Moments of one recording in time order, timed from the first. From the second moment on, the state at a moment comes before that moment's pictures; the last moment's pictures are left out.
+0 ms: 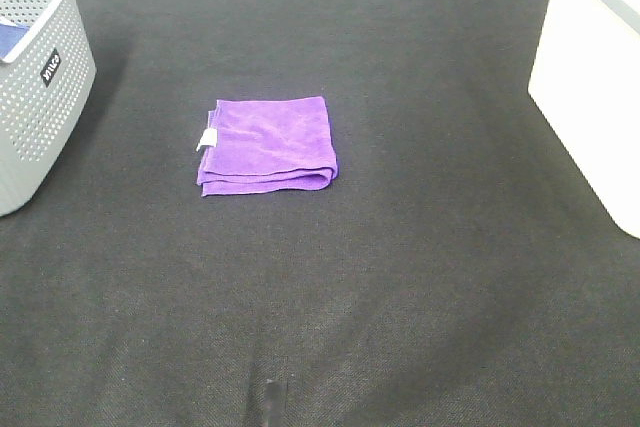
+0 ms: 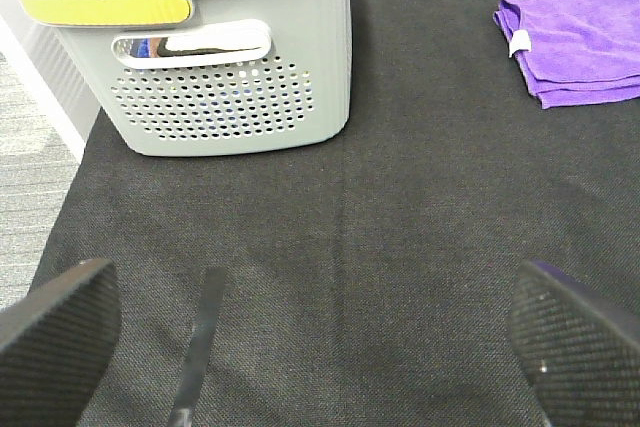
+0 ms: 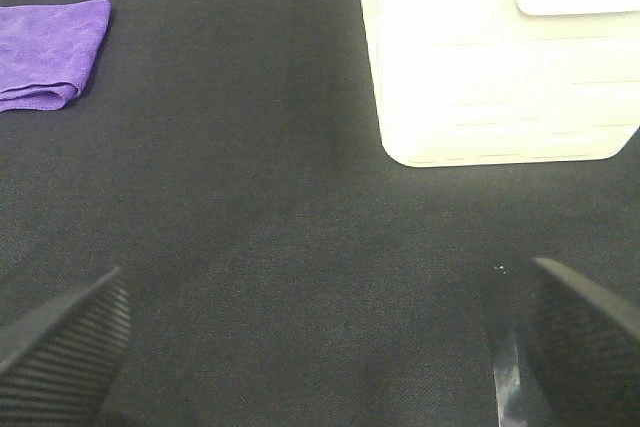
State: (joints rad) left arm 0.04 -0.01 -0.51 0.02 1.05 0.07; right arm 0.00 0.00 -0.50 -0.01 1.06 -0.01
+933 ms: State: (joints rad) left arm 0.04 -0.01 -0.51 0.02 1.05 0.07; right arm 0.00 0.00 -0.50 -0.01 1.06 -0.01
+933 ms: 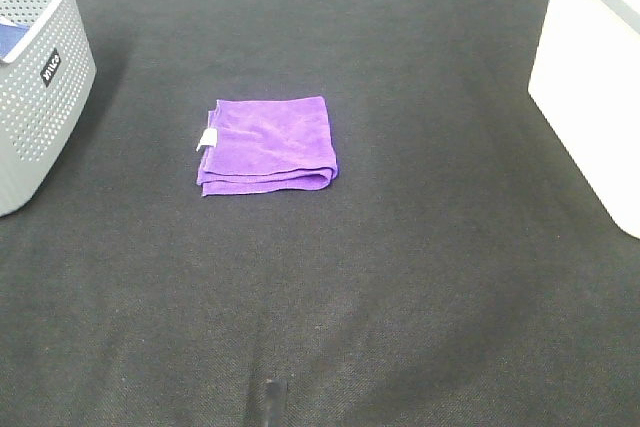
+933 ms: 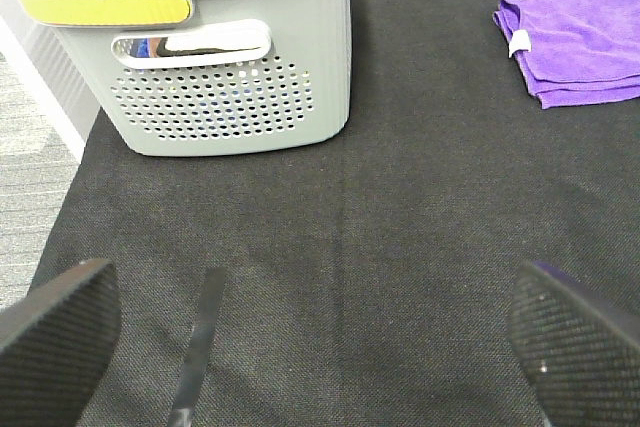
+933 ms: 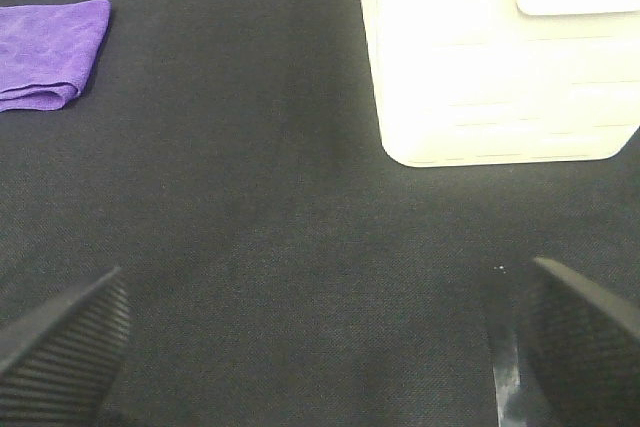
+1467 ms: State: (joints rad) left arm 0.04 -0.01 -0.51 0.02 1.05 0.07; right arm 0.00 0.00 -0.50 -0.01 1.06 -0.01
